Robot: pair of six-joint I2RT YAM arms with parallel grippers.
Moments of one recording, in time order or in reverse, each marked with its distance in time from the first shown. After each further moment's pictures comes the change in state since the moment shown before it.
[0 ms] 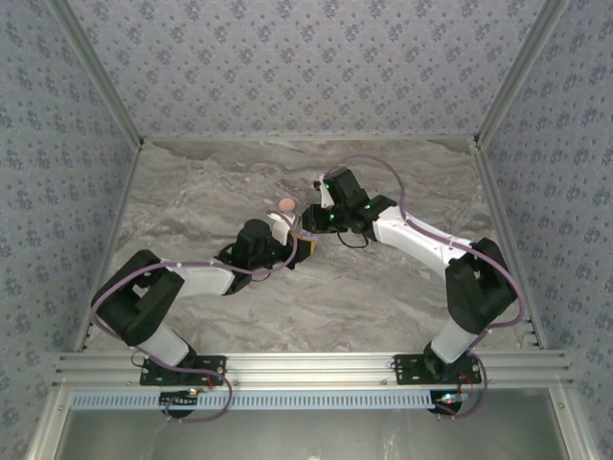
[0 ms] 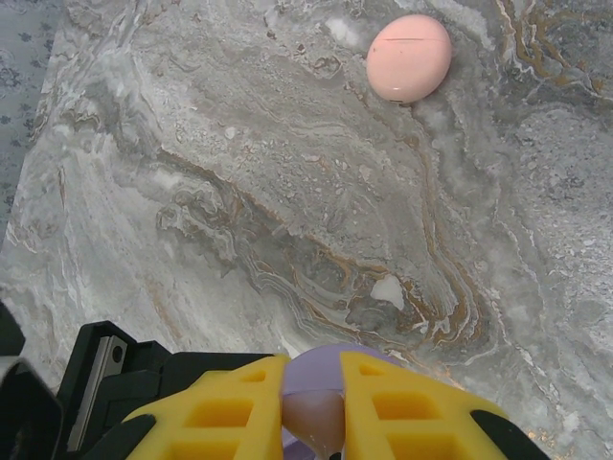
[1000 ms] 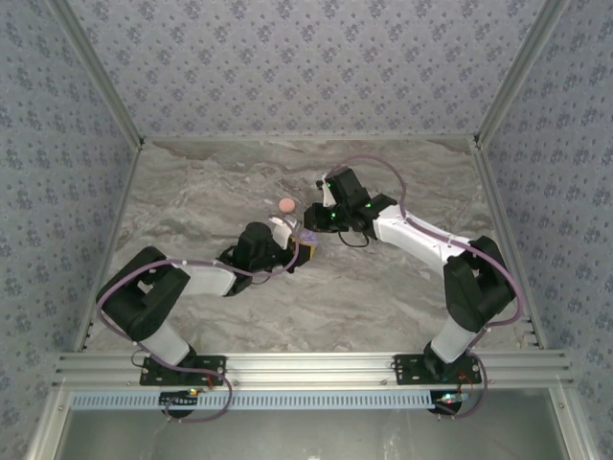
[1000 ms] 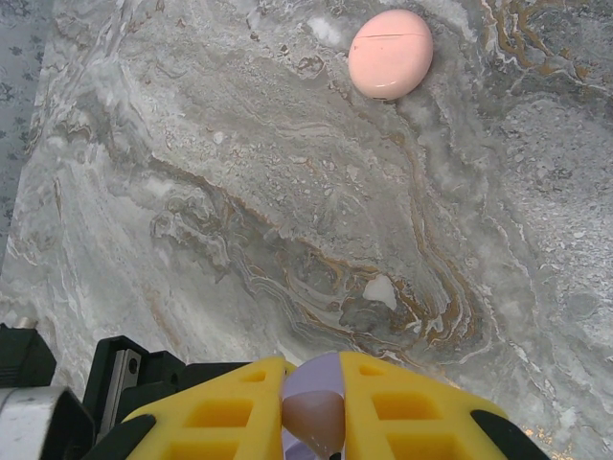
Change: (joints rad) left arm 0.000 0.036 -0.013 0.018 0.009 0.041; right arm -0.018 0.015 0.000 0.000 -0.012 0.034
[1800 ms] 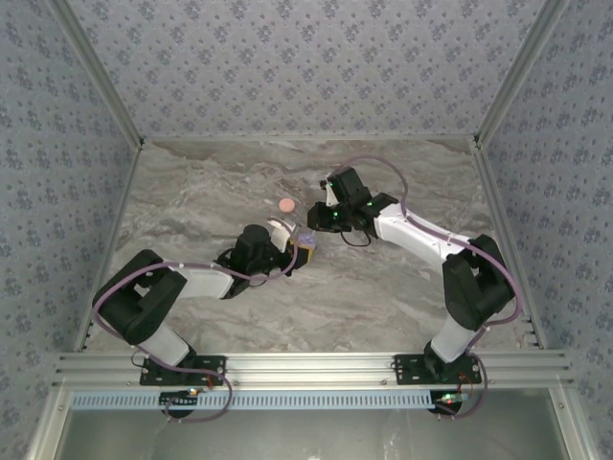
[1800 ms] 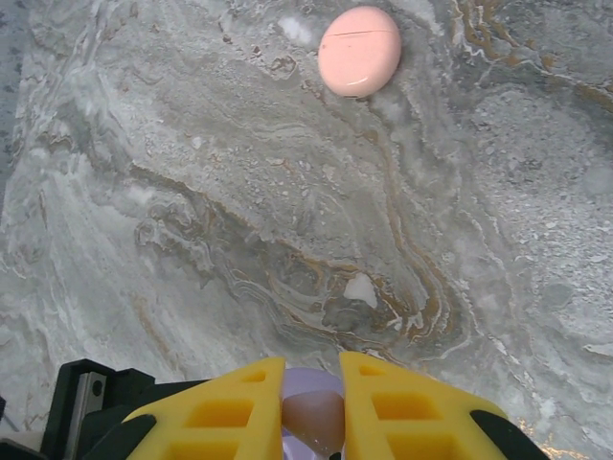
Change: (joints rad) left arm 0.000 -0.026 -0.034 -0.001 0.000 0.047; right arm -0.021 0.008 0.000 -0.013 0.003 0.022
